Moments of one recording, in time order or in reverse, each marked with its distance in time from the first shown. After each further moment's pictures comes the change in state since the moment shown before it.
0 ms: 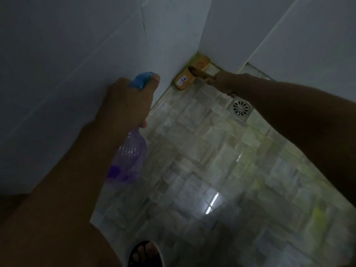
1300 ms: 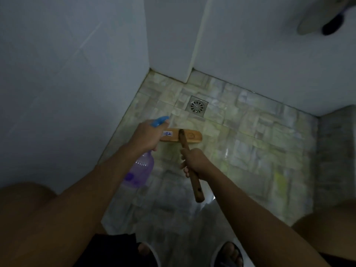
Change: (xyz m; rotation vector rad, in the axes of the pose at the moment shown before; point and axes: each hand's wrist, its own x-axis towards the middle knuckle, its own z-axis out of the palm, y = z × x) left_hand -0.032 -0.004 0.123 0.047 -0.356 0.143; right_hand -0.251 0.029 0.162 1.223 -0.021 0.349
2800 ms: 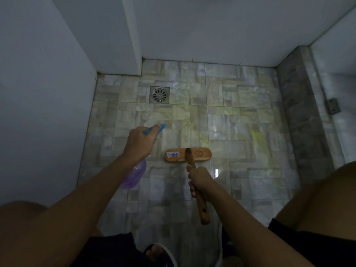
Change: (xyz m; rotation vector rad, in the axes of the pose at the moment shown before) left_hand 0.005 -0.012 0.072 0.124 -0.154 0.158; right_hand -0.055 0.101 -0.018 0.355 0.222 0.202
